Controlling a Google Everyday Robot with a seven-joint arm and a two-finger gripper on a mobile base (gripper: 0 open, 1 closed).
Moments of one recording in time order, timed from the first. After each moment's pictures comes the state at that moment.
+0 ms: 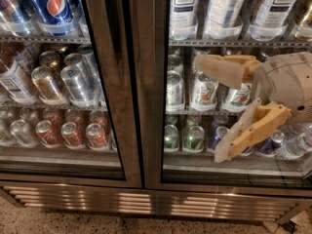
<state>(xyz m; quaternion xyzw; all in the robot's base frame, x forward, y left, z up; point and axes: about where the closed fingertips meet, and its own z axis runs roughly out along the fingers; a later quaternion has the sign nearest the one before) 0.364 -0.070 1.015 -0.54 0.54 0.44 0.48</state>
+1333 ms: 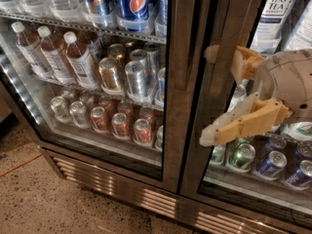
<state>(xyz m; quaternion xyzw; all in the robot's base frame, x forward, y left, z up) 0.364 -0.070 1.015 -0.54 0.54 0.44 0.48</state>
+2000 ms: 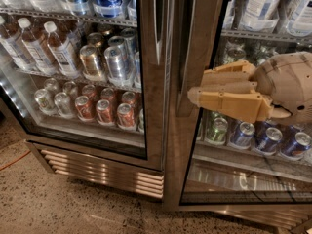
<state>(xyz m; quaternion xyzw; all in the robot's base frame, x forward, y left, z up) 0.364 -0.070 1.015 -0.54 0.54 0.44 0.48</state>
